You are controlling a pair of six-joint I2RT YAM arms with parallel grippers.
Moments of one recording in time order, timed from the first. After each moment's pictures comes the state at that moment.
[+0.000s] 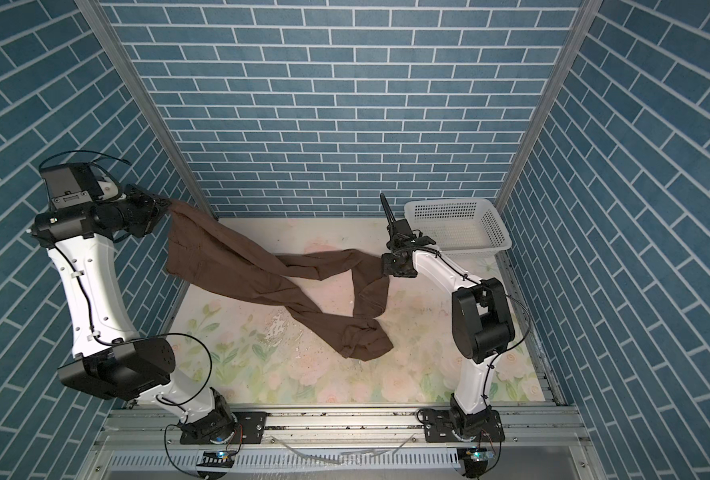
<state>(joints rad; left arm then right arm) 0.47 1.62 2.09 -1.06 0.50 -0.74 0.46 1.88 1.47 -0.71 -0.02 0.37</state>
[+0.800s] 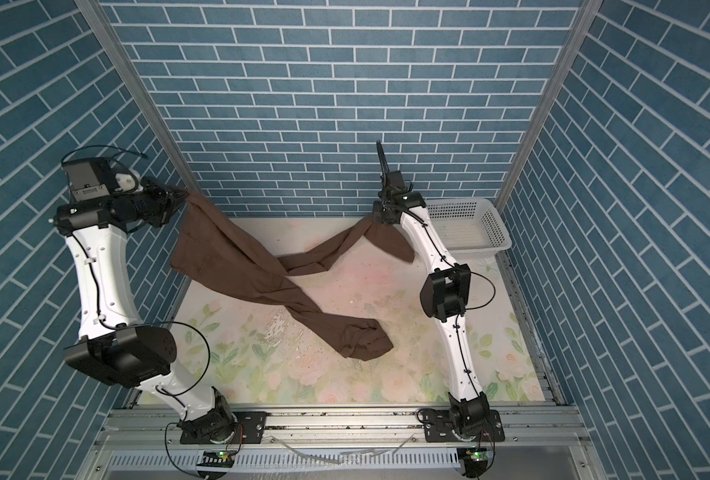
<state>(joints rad) 0.35 1.76 2.22 -0.98 0.61 -0.81 0.38 2.37 2.64 -0.97 -0.01 0.34</state>
